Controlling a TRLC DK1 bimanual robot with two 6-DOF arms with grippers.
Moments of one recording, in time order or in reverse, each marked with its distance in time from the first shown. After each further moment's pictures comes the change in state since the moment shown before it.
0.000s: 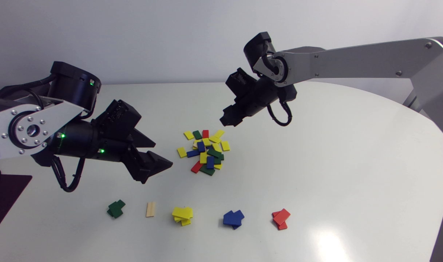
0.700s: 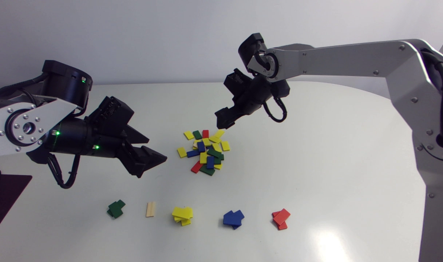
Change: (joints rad) left arm 0.054 0.004 0.000 0.023 0.000 0.000; right arm 0.000 0.098 0.143 -0.110 0.056 0.027
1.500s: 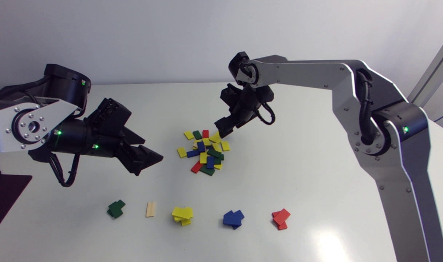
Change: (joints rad) left arm 0.046 0.041 0.000 0.015 0.000 0.003; right arm -0.008 0.261 0.288 -0.203 0.077 -0.013
